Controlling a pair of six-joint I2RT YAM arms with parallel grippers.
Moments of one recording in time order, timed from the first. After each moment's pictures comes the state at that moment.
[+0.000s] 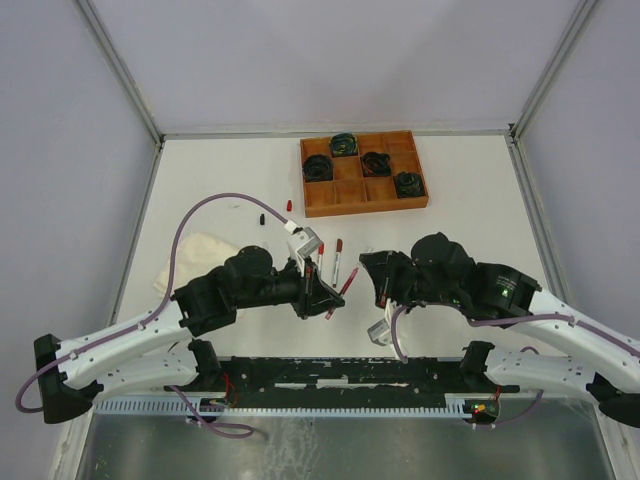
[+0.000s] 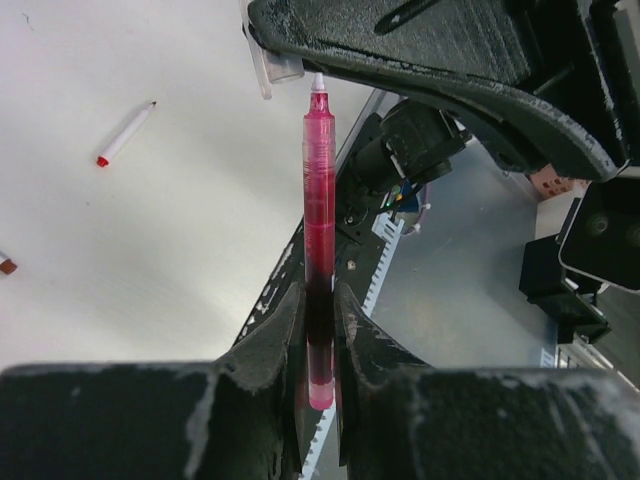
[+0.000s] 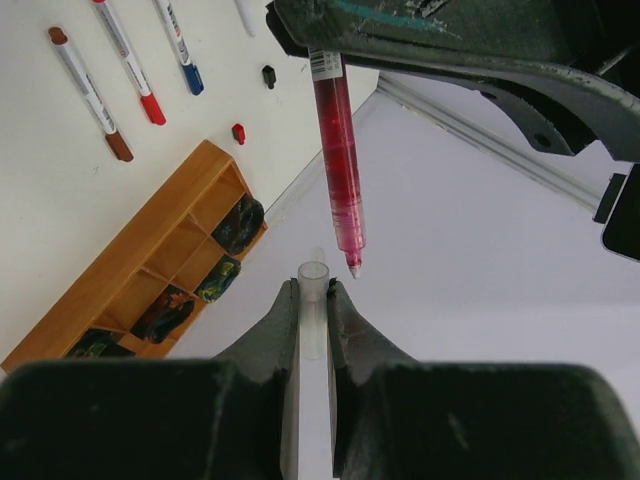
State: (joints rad) left arm -1.07 0.87 0.79 -0.23 0.24 -0.51; right arm 1.05 0.90 1.04 -0.72 -0.12 -1.86
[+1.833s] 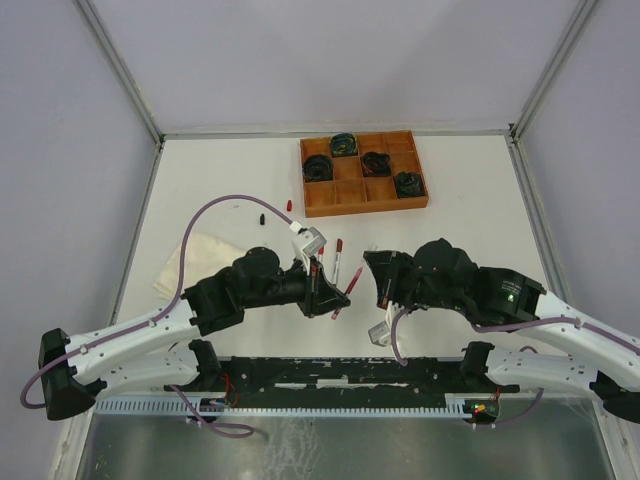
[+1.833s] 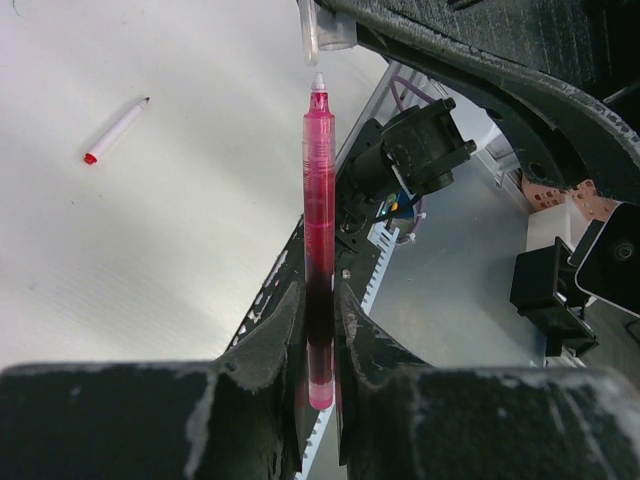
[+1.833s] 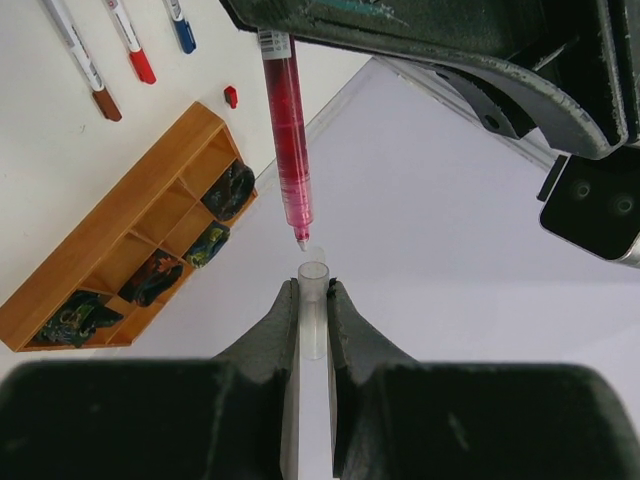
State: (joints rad) left arm -1.07 0.91 0.75 -0.12 0.24 -0.57; right arm 1.11 0.88 1.05 -0.74 0.00 -1.88
